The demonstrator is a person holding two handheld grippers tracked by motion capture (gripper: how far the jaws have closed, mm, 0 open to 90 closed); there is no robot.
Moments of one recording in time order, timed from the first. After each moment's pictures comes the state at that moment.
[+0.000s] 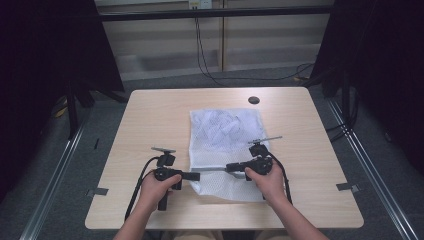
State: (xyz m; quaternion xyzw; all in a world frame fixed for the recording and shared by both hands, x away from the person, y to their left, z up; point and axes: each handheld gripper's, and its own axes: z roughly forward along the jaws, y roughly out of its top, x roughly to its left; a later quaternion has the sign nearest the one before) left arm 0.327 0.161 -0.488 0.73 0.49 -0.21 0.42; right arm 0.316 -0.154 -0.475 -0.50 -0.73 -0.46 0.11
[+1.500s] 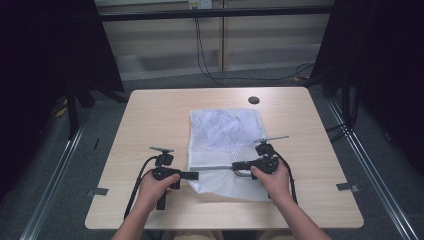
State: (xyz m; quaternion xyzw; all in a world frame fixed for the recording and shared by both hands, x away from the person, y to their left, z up) left arm 0.328 0.165 -0.488 0.73 0.49 -0.20 0.43; right arm 0.316 -0.171 -0.476 -0.51 -0.72 -0.45 0.10
